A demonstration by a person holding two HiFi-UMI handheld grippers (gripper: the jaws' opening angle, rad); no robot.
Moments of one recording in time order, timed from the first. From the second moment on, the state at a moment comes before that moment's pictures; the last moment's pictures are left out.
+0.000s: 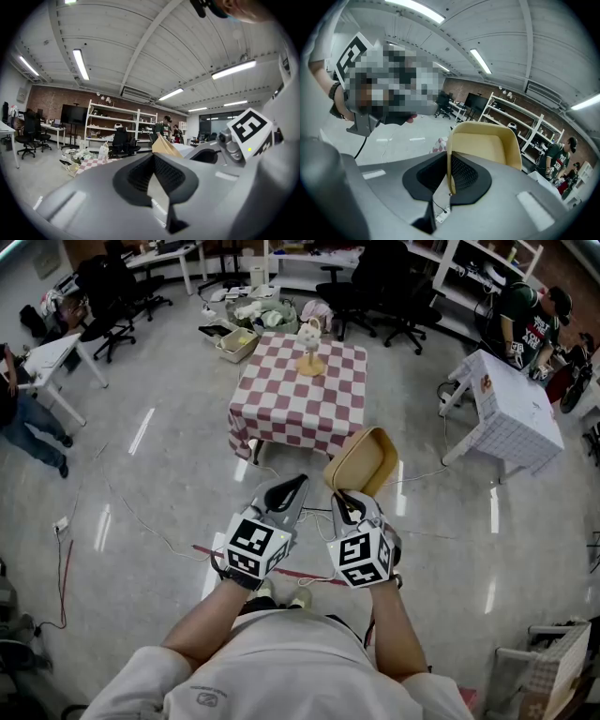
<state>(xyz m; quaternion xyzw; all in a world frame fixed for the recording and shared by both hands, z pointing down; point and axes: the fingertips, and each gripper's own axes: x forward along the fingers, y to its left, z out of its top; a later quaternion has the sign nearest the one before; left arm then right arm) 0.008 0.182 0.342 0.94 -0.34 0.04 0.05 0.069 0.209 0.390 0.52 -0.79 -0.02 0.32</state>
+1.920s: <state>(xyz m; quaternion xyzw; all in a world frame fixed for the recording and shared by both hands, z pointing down) -0.032 -0.060 0.386 0.95 -0.31 0.05 0.08 0.033 -0.017 0.440 0.52 -0.78 0.01 0.35</state>
